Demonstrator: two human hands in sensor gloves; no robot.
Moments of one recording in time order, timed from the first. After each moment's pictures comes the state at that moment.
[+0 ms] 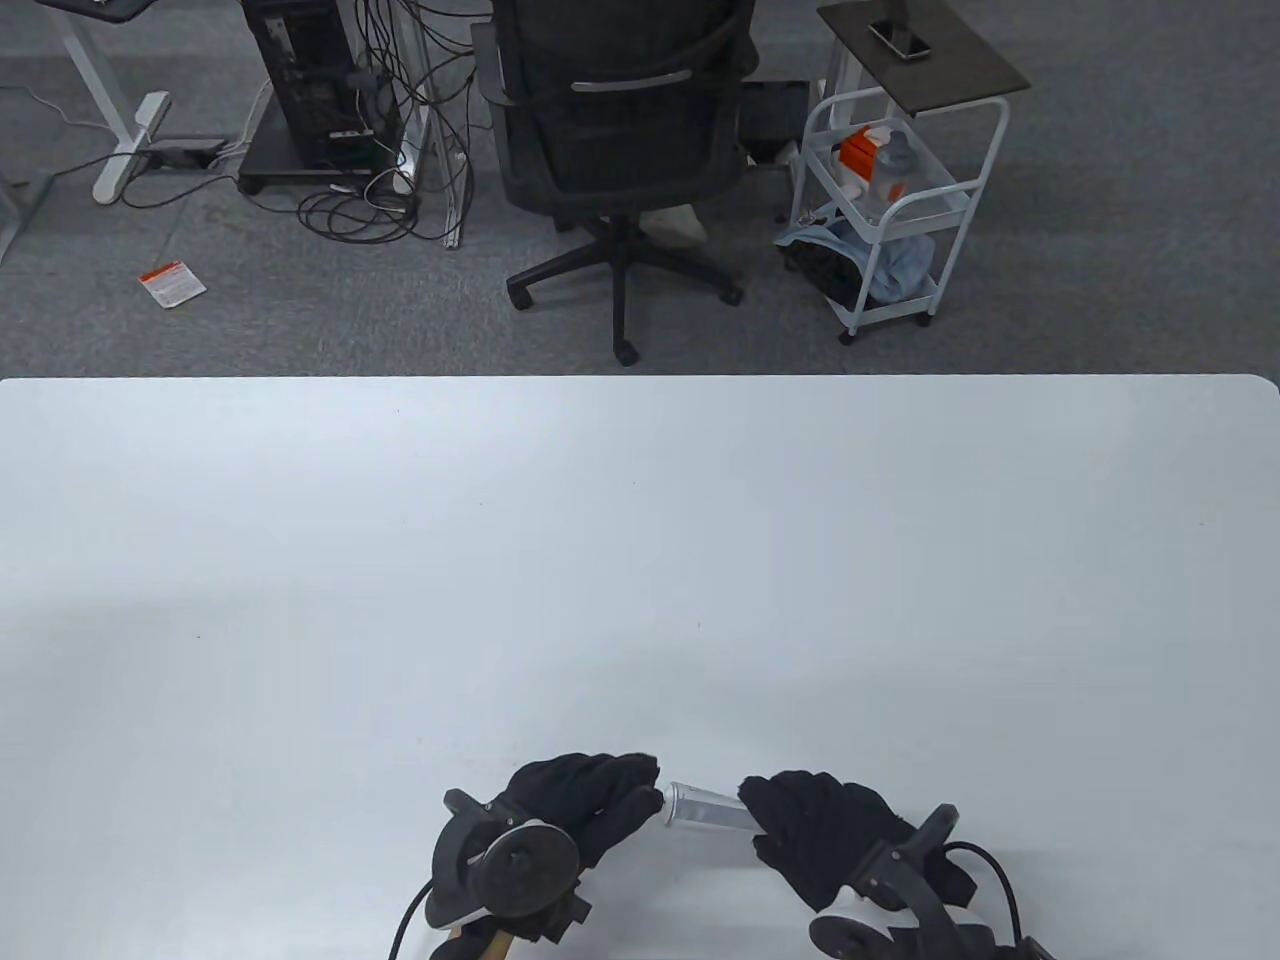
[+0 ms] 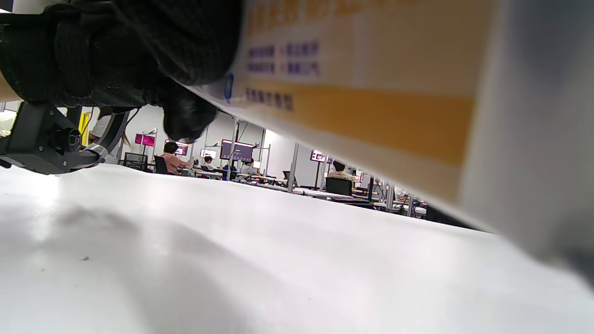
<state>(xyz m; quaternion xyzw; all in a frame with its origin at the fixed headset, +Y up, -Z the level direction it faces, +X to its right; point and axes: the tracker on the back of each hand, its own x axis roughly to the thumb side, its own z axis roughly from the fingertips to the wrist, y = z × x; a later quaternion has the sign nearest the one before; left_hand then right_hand) -0.130 -0.716 -0.186 0.15 -0.27 0.23 0.93 0.133 -0.721 -0.151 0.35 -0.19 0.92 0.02</state>
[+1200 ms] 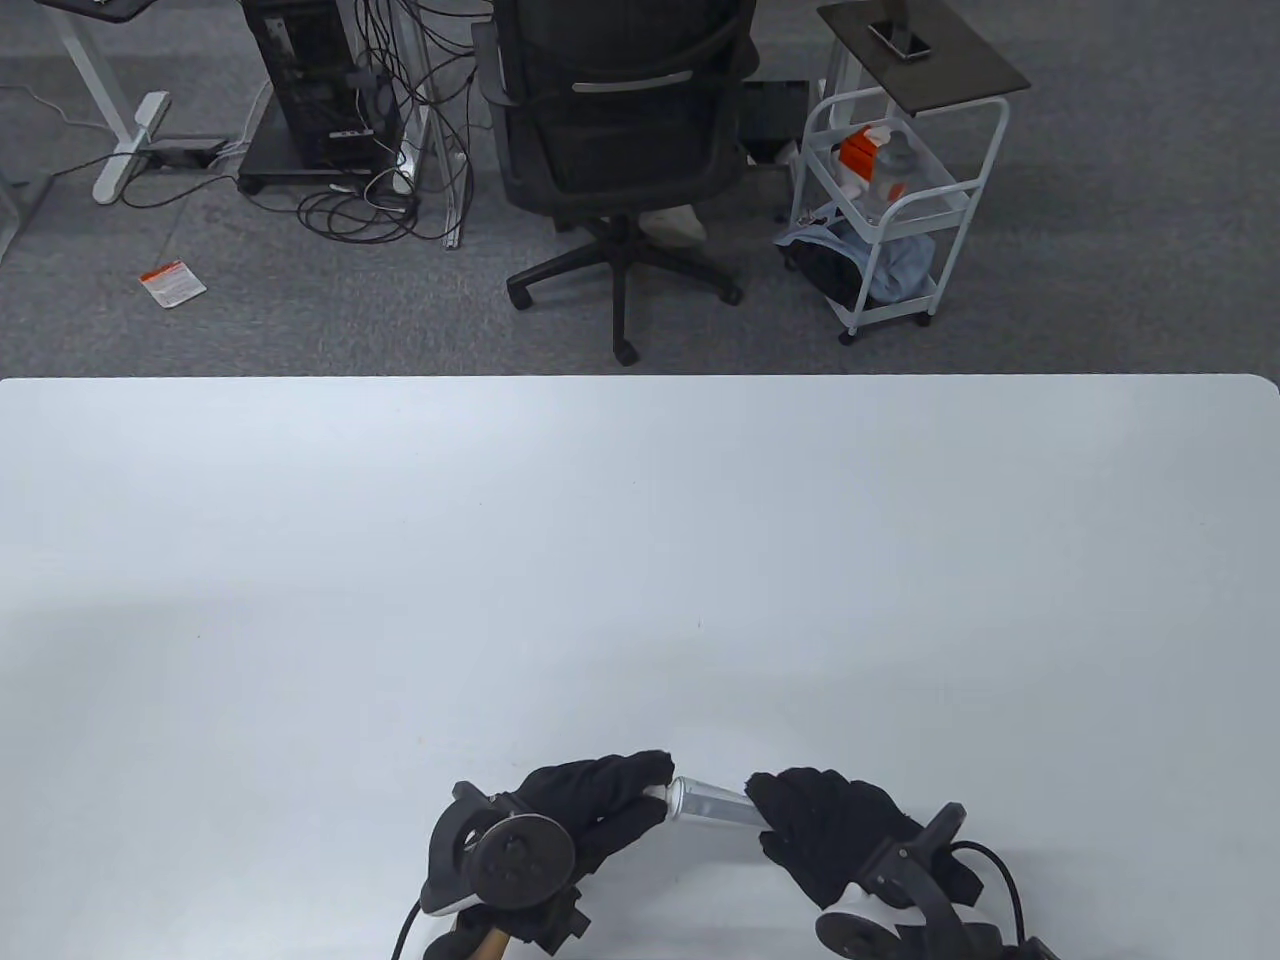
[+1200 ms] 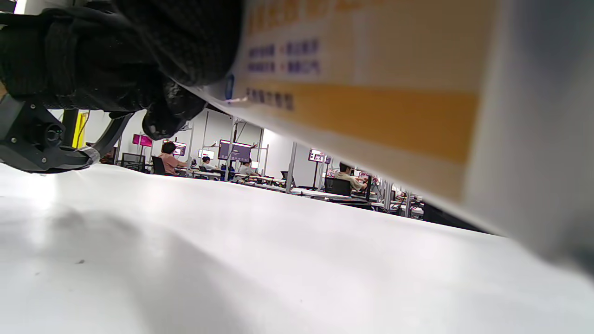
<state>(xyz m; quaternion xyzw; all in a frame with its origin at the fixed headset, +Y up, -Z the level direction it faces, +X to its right) -0.126 -0.714 -0.190 0.09 -0.30 0.27 0.91 0.137 -0.722 -0.151 0.35 -0.19 0.92 0.02</state>
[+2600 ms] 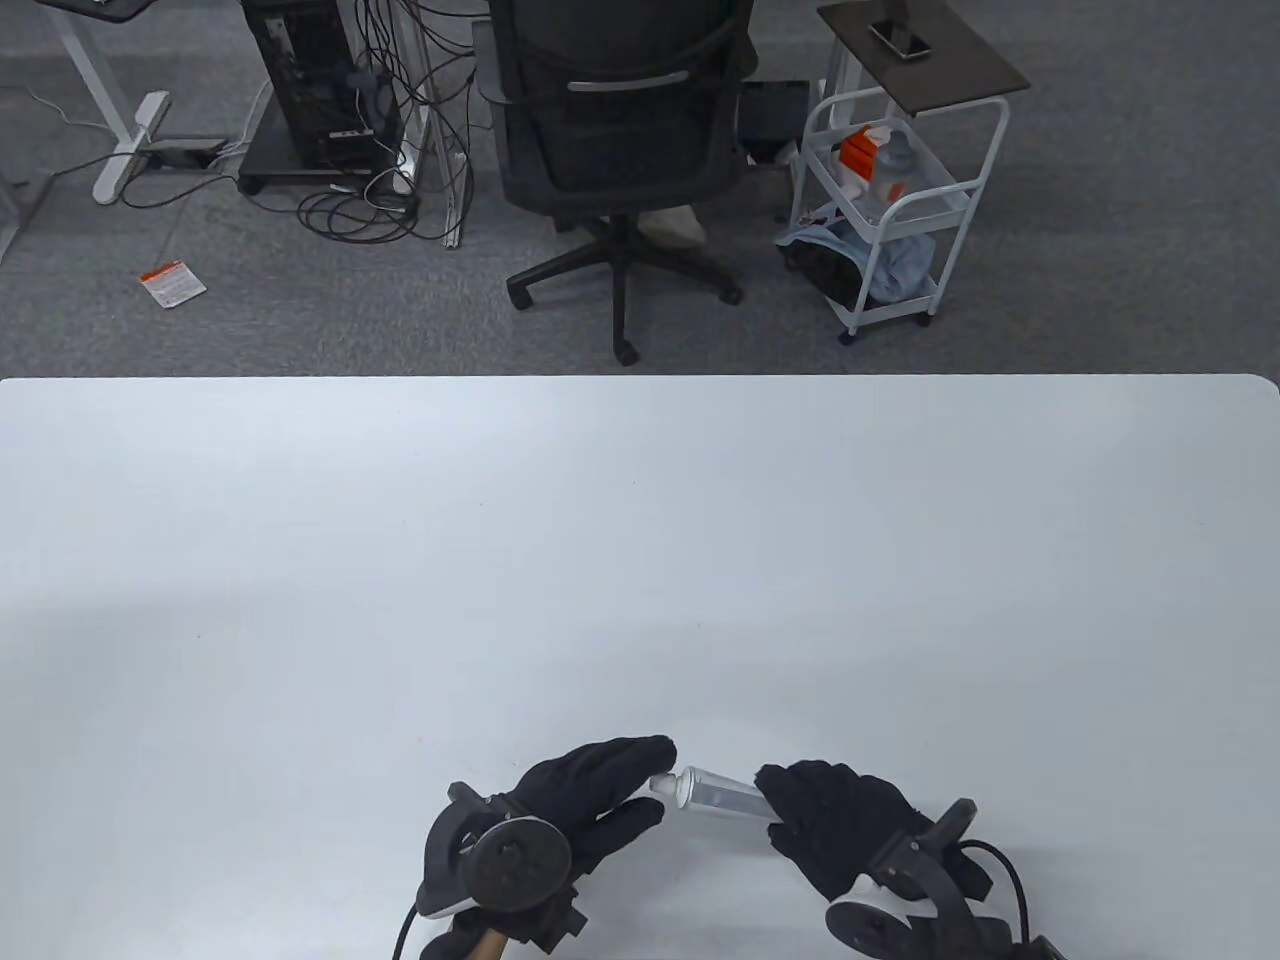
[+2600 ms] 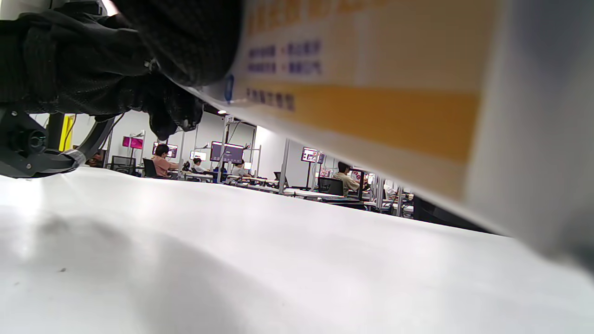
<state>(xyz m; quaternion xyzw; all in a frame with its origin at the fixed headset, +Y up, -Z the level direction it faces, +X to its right) -0.126 -0.711 -0.187 0.11 -0.30 0.24 0.92 0.142 -0.714 -0.154 0.34 -0.19 0.92 0.02</state>
